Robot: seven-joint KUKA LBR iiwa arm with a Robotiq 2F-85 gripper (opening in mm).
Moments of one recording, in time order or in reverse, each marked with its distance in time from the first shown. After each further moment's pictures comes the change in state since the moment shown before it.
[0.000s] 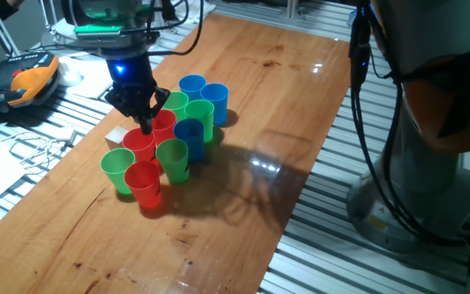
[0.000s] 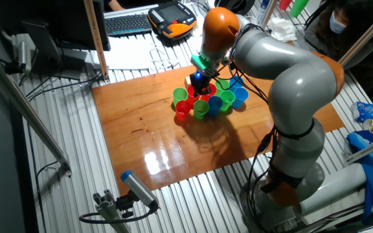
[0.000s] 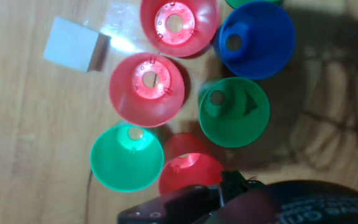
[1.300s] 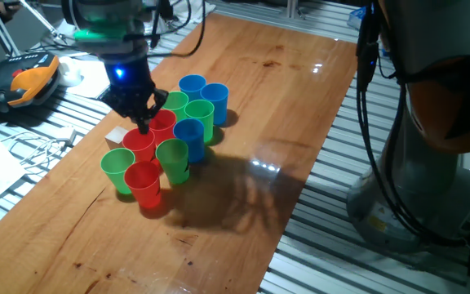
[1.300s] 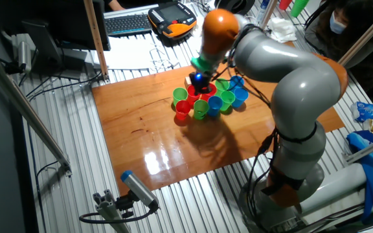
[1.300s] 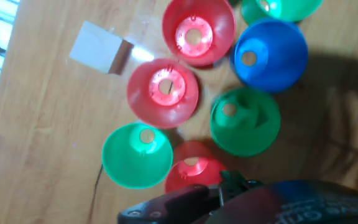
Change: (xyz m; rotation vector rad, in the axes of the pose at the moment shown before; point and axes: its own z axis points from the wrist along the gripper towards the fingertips) arm 0.000 -0.004 -0.002 -0.033 -0.078 -0.096
